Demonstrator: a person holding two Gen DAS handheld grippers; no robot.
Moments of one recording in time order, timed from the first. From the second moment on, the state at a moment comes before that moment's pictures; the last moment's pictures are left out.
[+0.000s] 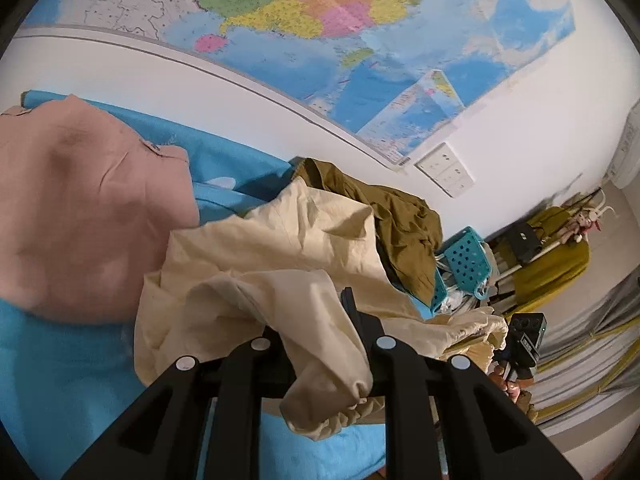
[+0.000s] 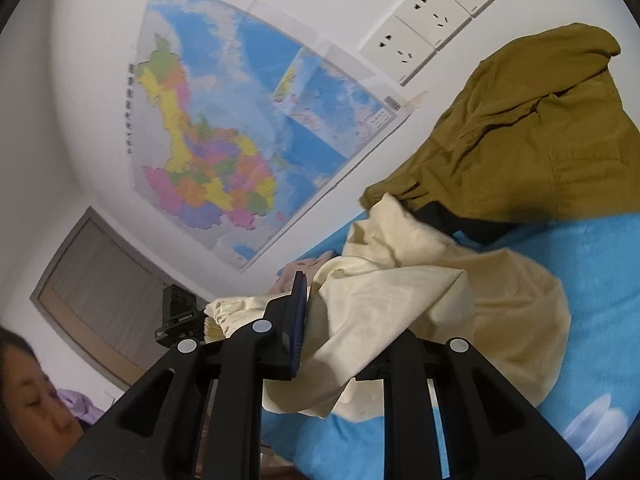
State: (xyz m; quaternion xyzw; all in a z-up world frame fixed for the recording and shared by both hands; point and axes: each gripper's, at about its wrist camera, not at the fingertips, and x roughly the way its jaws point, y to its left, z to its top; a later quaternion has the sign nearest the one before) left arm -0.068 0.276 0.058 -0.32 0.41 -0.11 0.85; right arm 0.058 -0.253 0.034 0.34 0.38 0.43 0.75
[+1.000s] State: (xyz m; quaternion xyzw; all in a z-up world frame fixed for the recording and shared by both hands) left arm 0.086 0.317 -0.015 -0.34 0.49 -0.05 0.80; right arm 0.201 -0.207 -0.031 0.33 0.48 0.34 0.74
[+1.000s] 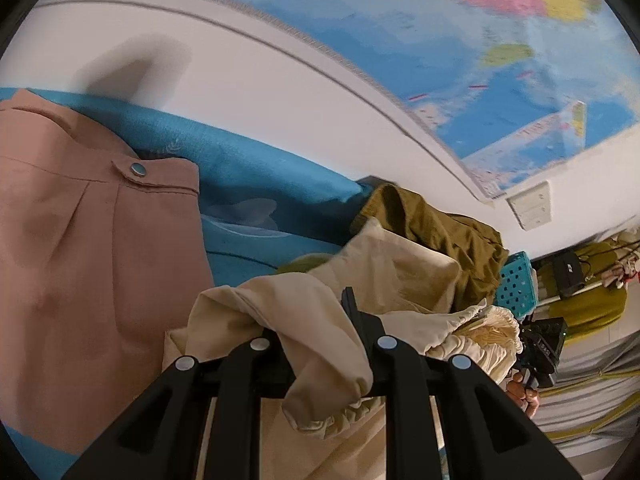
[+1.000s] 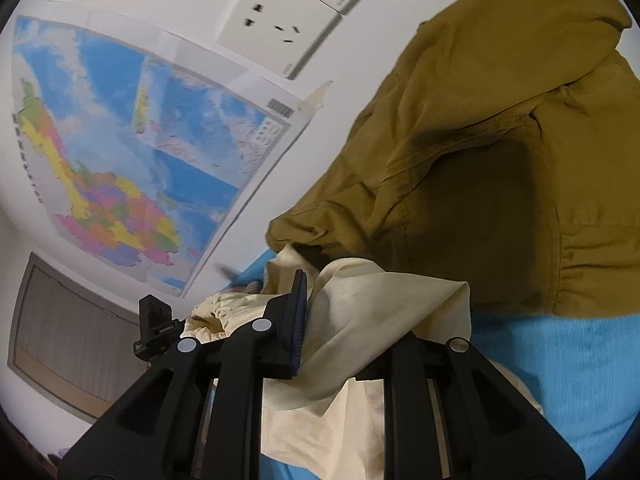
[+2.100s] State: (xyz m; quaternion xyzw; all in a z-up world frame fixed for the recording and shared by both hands) left arm 0.095 0.313 -0.009 -0.31 0.45 -0.08 0.83; right arm 0.177 -0.055 -0.040 -0.06 0.43 0.31 0.84
